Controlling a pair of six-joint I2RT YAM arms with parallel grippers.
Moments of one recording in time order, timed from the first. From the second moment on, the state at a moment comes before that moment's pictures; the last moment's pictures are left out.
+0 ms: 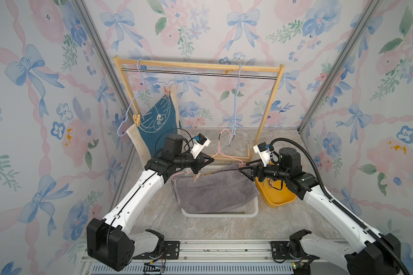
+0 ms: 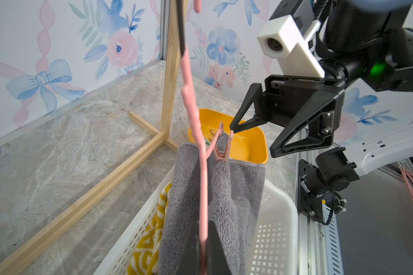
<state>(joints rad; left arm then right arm) -0.38 1.27 1.15 -0.44 0.74 0.15 0.40 1.12 0.89 -0.26 -0.64 0.22</state>
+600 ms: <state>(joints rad) -0.38 1.27 1.15 -0.44 0.76 0.14 0.47 1.19 0.95 -0.26 -0.63 0.17</state>
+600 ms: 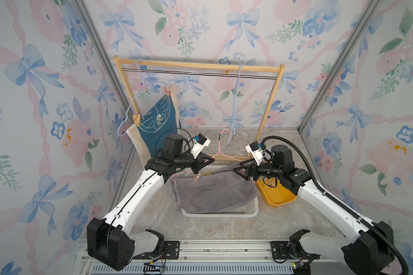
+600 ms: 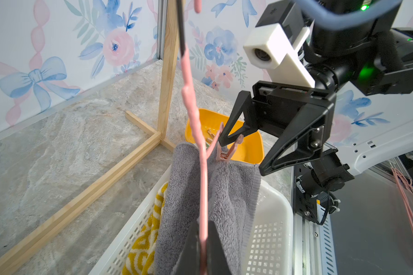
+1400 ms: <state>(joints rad) -0.38 1.31 1.16 -0.41 0.74 0.11 0.55 1.07 0.79 -0.31 -0.48 0.15</state>
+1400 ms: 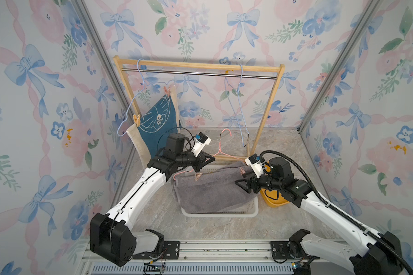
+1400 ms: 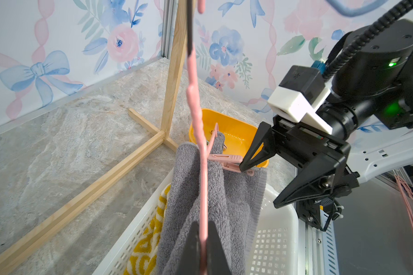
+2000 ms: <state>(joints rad) -0.39 1.30 1.16 -0.39 0.74 0.11 0.56 0.92 0.95 -0.49 -0.32 0.04</state>
